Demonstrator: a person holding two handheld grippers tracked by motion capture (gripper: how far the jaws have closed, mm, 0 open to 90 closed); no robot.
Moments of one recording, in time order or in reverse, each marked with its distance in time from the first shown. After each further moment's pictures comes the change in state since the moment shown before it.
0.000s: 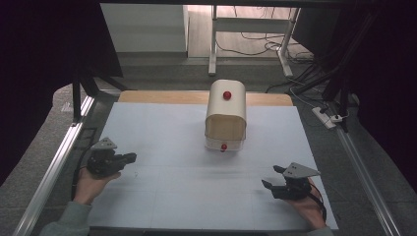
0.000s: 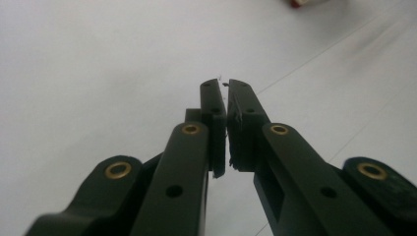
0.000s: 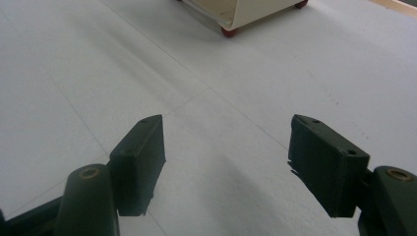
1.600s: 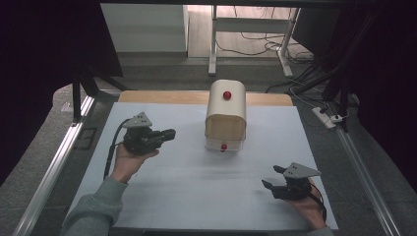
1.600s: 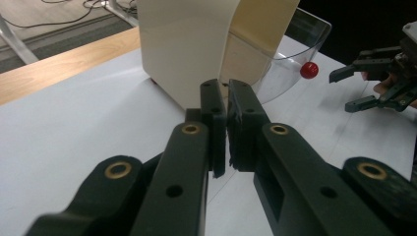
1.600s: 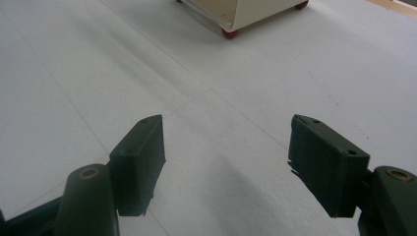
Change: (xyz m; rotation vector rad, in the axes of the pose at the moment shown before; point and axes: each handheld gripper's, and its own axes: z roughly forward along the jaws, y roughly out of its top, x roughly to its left) left arm -0.066 0.099 0.027 -0.189 -0.168 0.128; right arm 0.000 0.000 -0.001 -0.004 0.016 0.005
